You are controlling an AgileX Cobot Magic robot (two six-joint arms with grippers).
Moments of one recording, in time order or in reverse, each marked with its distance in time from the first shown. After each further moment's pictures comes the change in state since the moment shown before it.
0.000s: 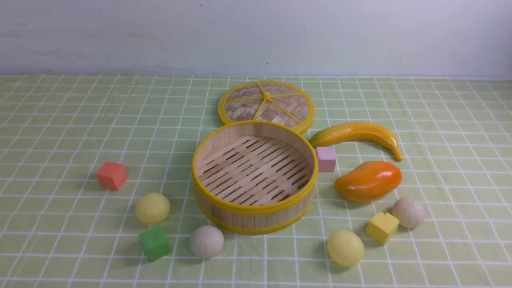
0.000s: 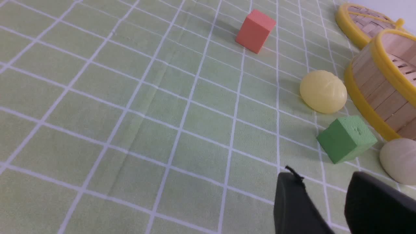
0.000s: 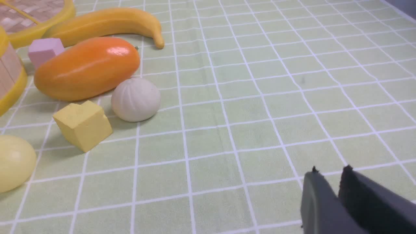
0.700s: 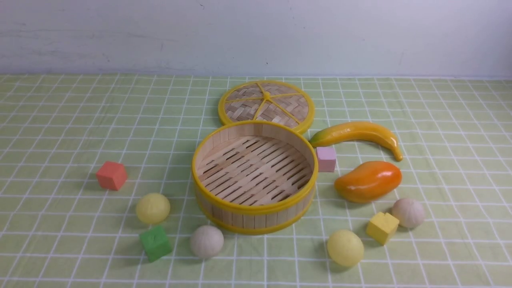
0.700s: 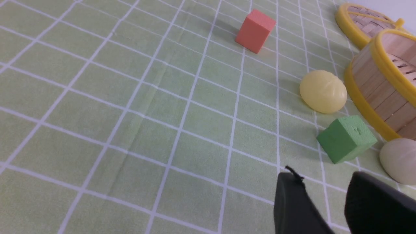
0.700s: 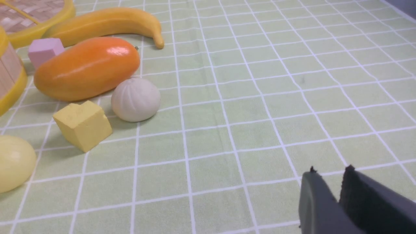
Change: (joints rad) right arm 0.000 0.000 0.000 0.000 0.000 0.000; left arm 0.000 0.000 0.000 0.000 0.000 0.000
